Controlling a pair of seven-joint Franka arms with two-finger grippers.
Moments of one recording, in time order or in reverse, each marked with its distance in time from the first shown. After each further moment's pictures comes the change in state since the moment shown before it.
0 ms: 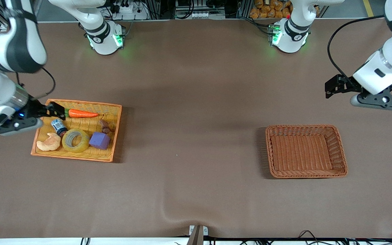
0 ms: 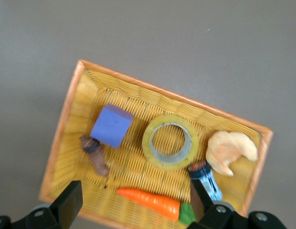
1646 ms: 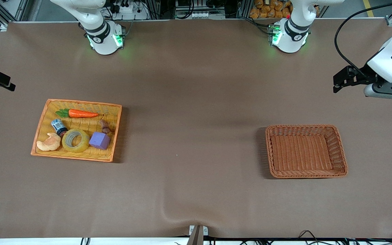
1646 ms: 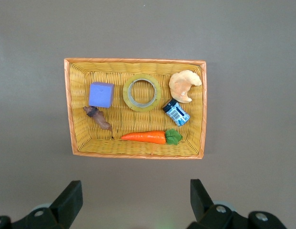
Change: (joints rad) left arm 0.004 -0.070 0.023 -0.005 -0.019 -0.005 0.009; right arm -0.101 -0.077 -0.010 0.467 -0.004 -0.660 0.227
